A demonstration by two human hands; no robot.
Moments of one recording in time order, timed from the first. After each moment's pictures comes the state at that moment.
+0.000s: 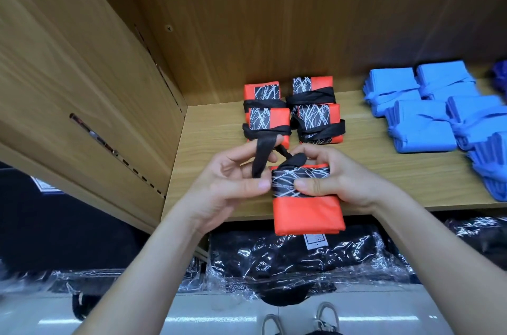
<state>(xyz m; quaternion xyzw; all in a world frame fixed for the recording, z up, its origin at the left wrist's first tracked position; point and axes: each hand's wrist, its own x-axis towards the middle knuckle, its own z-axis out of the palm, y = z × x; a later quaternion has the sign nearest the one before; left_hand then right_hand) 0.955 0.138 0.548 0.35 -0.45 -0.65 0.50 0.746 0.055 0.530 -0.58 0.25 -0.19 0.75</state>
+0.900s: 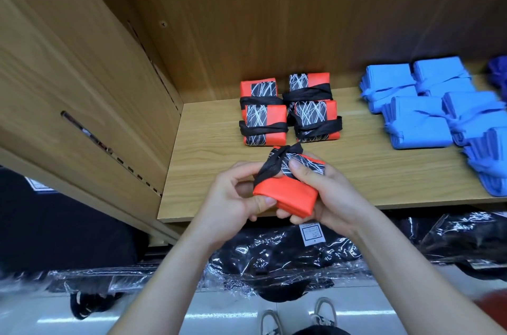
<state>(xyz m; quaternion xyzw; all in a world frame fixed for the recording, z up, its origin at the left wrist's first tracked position) 0.930 0.153 0.524 0.53 -0.46 -0.51 0.49 0.763 0.092 0.523 -0.38 0.38 -0.26 0.80</state>
